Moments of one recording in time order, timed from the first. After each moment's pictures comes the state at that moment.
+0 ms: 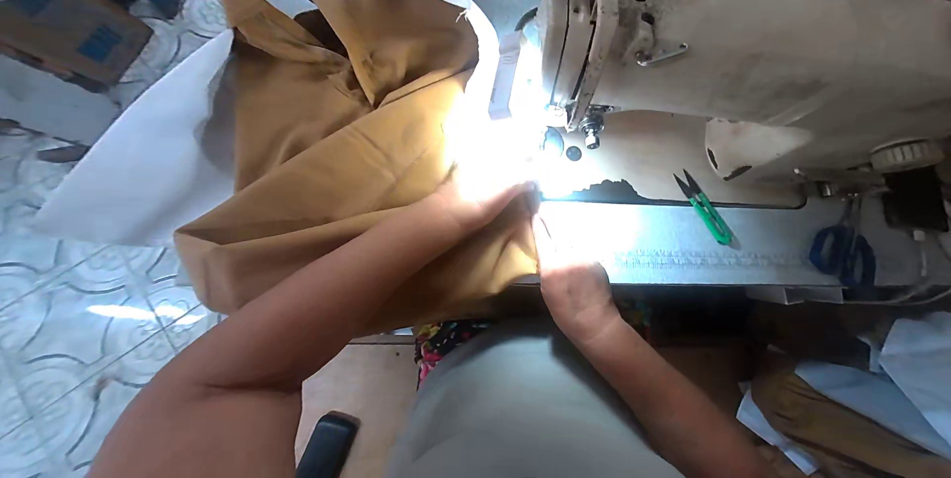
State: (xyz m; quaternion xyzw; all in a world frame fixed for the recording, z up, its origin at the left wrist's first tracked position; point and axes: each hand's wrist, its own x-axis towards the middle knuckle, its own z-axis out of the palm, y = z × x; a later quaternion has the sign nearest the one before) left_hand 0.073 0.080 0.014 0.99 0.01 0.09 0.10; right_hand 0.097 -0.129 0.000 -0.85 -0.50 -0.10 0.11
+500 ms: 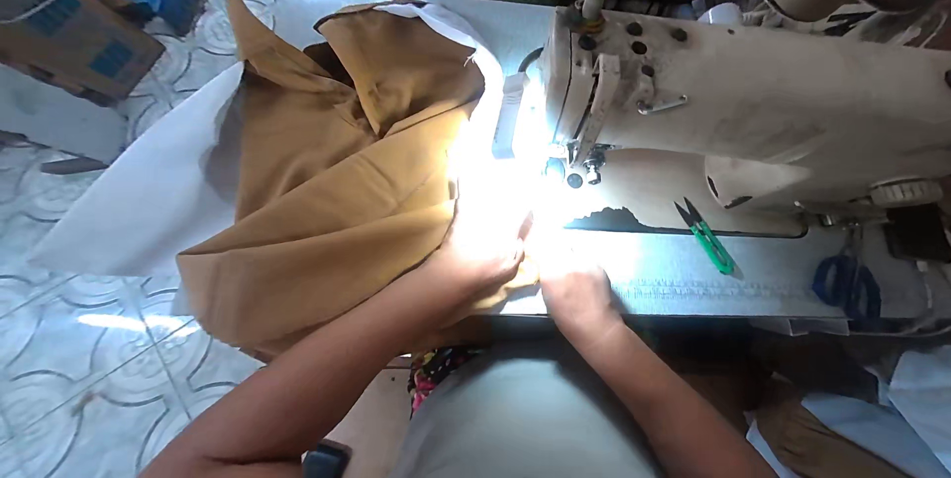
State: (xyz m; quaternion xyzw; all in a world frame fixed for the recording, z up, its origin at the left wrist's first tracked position) left_hand 0.052 0.048 0.012 0.99 0.13 0.08 0.07; right_hand 0.118 -0.108 0.011 -0.85 -0.51 -0.10 0.09
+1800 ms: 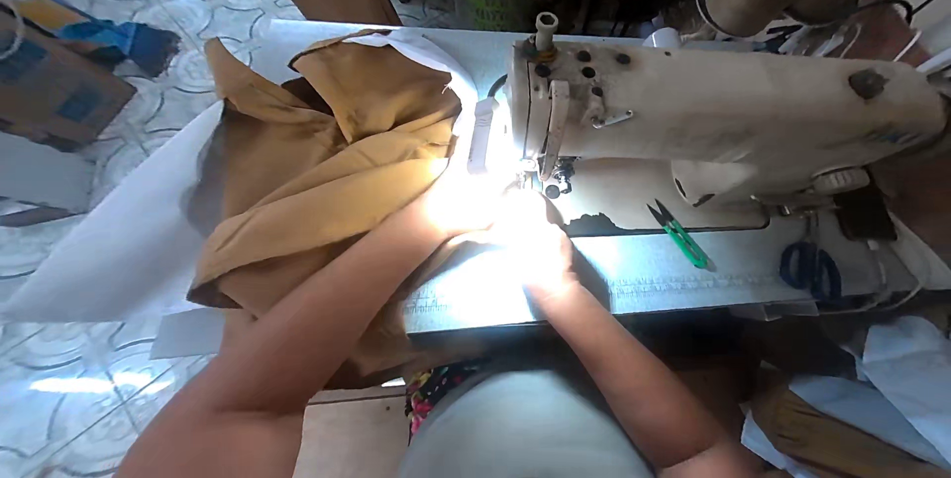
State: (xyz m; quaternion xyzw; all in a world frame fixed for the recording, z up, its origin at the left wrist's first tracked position) left_hand 0.099 0.106 0.033 0.99 0.06 -0.01 0.09; right_hand 0.139 -0.049 0.045 -0.89 -0.37 0.25 0.02
